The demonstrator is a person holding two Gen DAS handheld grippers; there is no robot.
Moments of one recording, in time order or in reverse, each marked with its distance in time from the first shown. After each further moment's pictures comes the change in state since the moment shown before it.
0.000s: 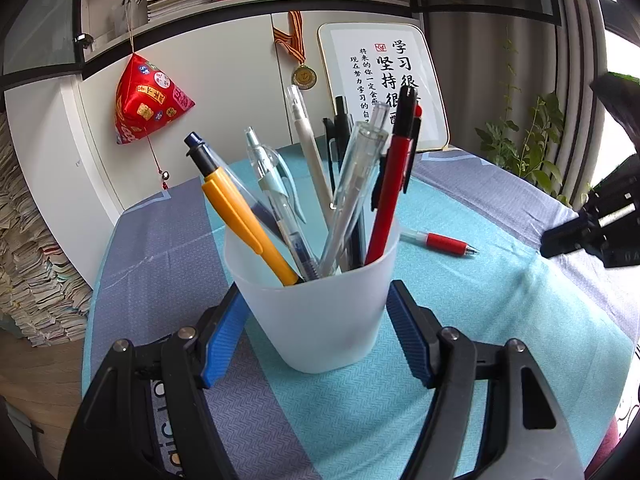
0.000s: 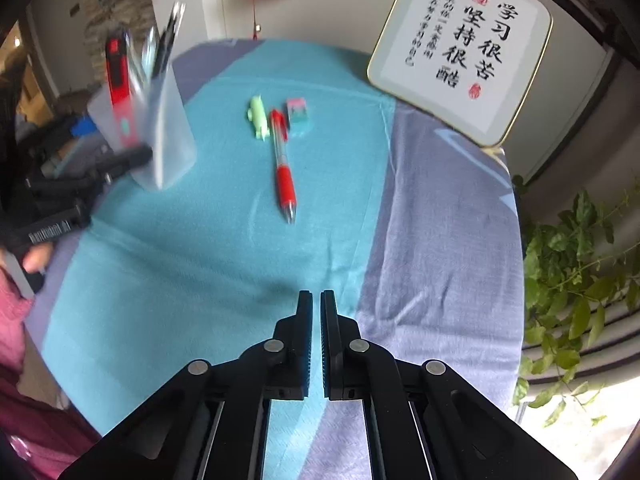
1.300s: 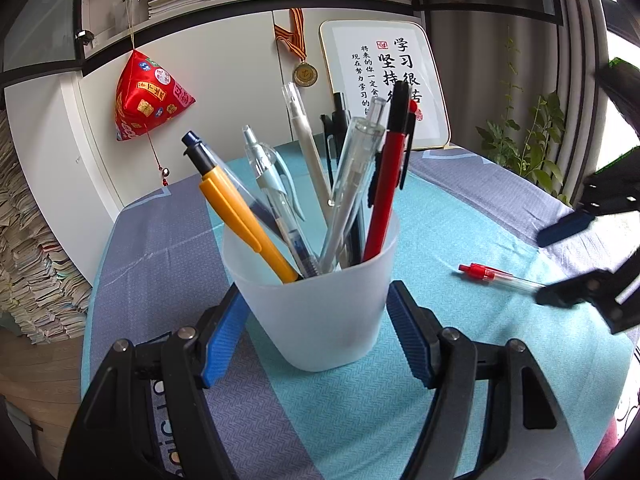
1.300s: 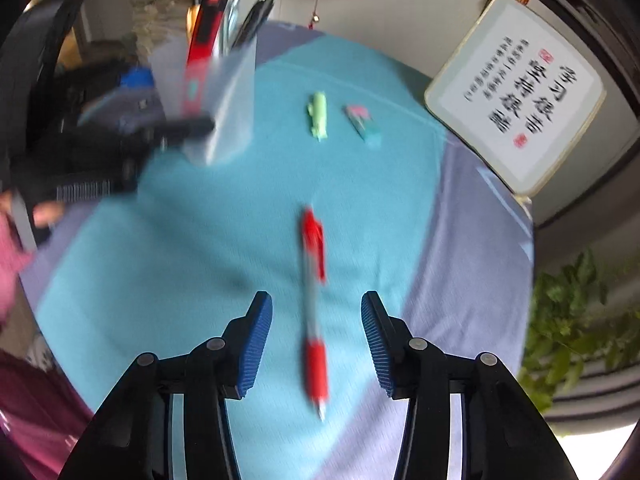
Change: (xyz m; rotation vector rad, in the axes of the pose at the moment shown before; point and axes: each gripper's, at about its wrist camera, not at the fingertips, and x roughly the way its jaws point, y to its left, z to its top) left arm 0.000 0.001 -0.002 -0.007 0.009 -0.002; right arm 0.006 0.045 0.016 -0.206 0.024 -0.017
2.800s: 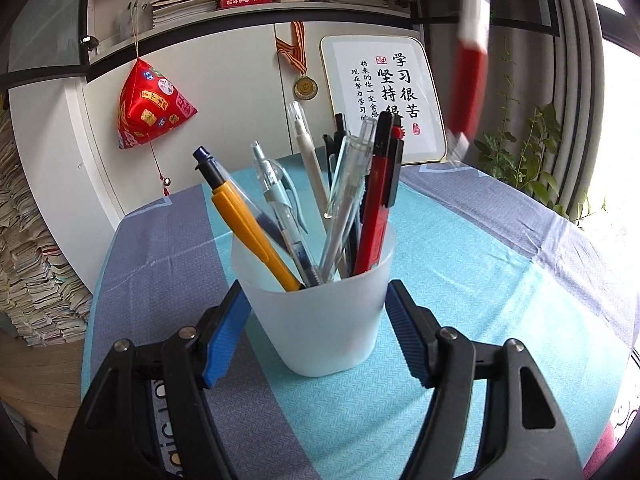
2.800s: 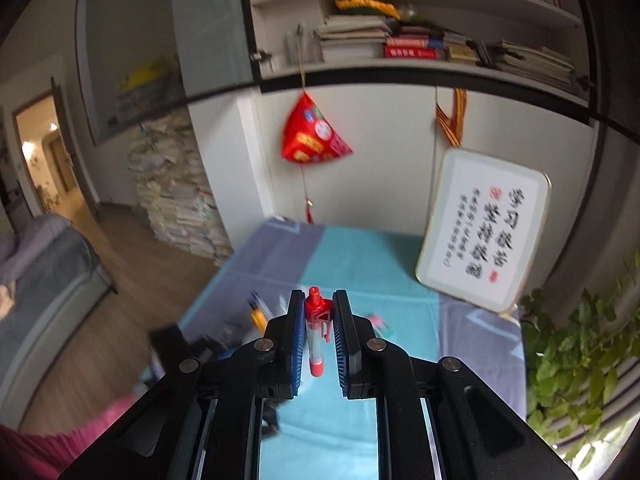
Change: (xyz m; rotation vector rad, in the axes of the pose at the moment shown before) left arm -0.007 0.002 0.002 -0.009 -0.046 -0.009; right arm -0.159 -0.003 0.087 0.291 -0.491 0.108
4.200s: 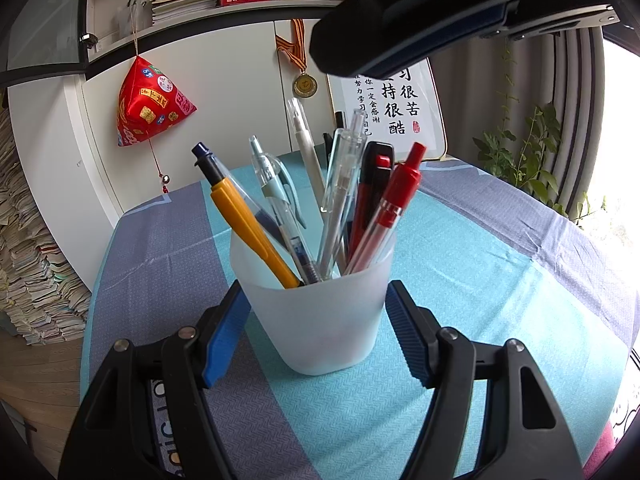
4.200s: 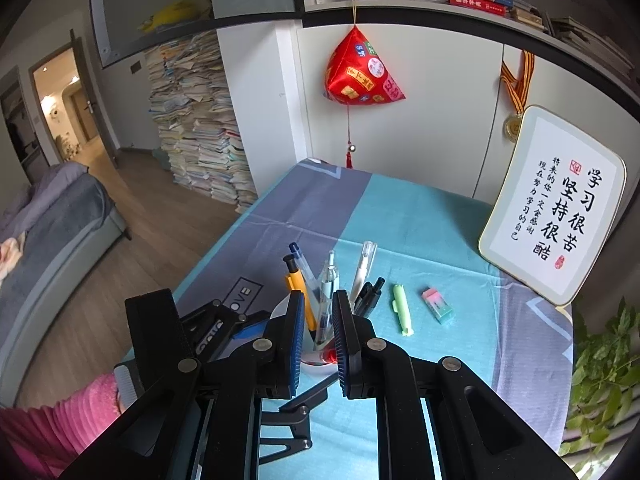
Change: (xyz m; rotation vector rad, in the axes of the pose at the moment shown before) left arm 0.001 -0.001 -0.003 -0.001 0.005 -0.002; right arm 0.086 0.032 -0.029 -0.096 0.194 0.071
